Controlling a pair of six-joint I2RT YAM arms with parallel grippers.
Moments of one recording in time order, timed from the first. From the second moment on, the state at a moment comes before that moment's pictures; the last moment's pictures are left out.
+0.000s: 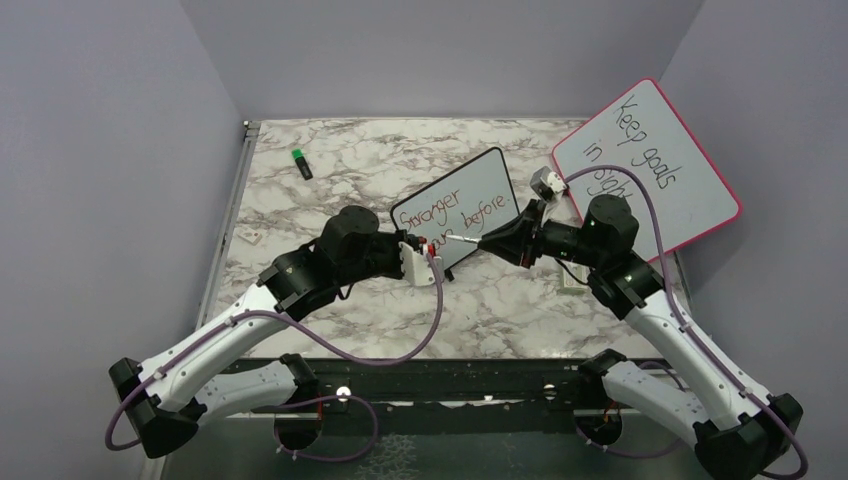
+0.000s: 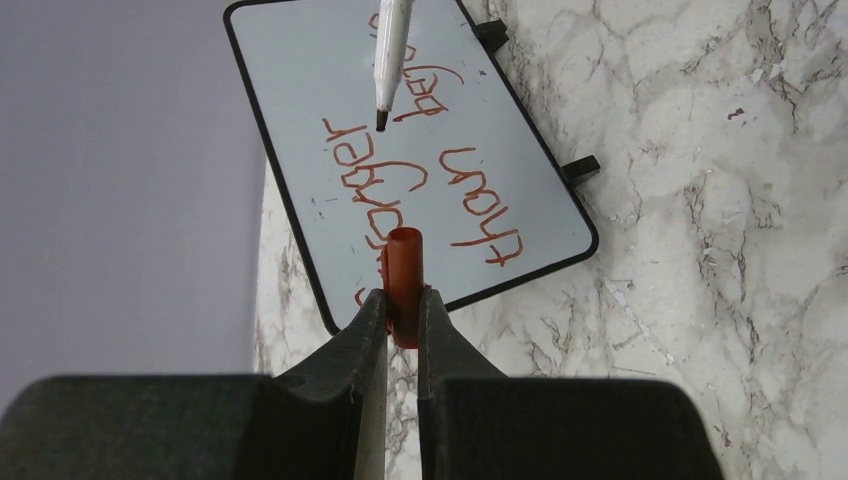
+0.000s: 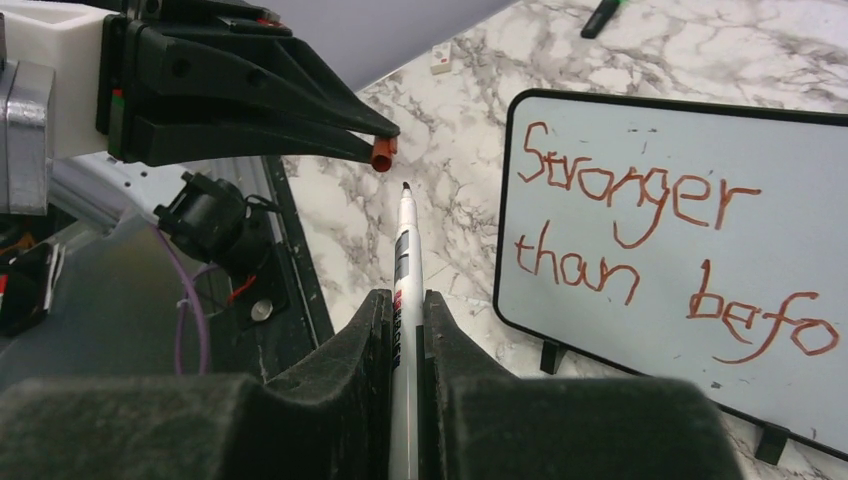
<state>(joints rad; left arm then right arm) -0.86 0.96 1.02 -0.52 0.12 0.87 0.48 0.87 0.82 -0.06 -0.68 0.21</state>
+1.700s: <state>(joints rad) -0.95 1.03 1.03 -0.52 0.13 0.94 0.48 0.96 0.85 -0.13 -0.81 0.16</state>
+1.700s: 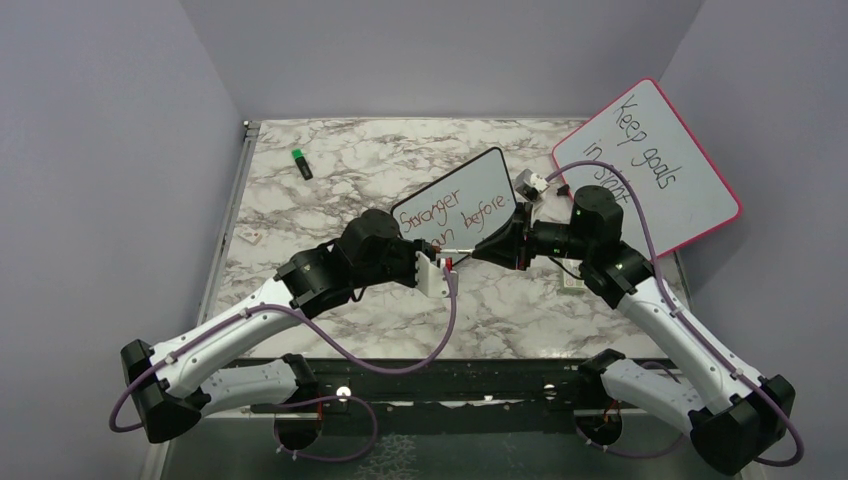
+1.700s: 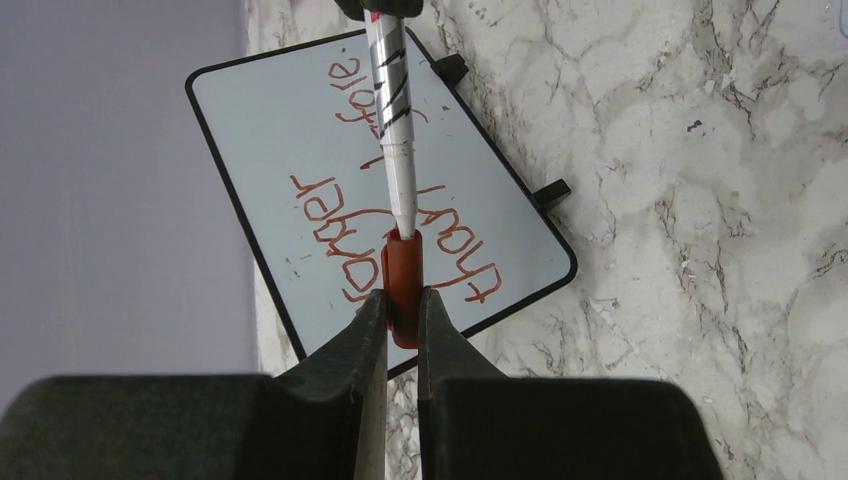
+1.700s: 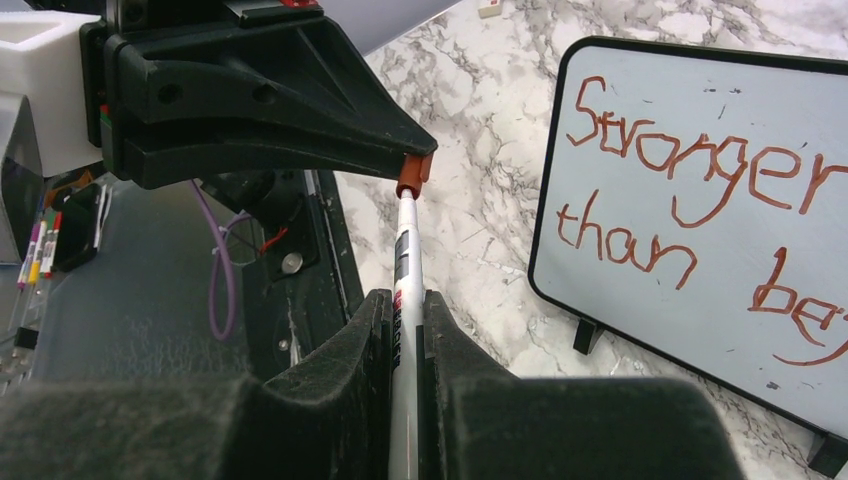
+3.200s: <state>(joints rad) -1.20 1.19 1.17 -0.38 0.00 0.89 0.48 1.04 0.87 -0.12 -0.82 0.24</state>
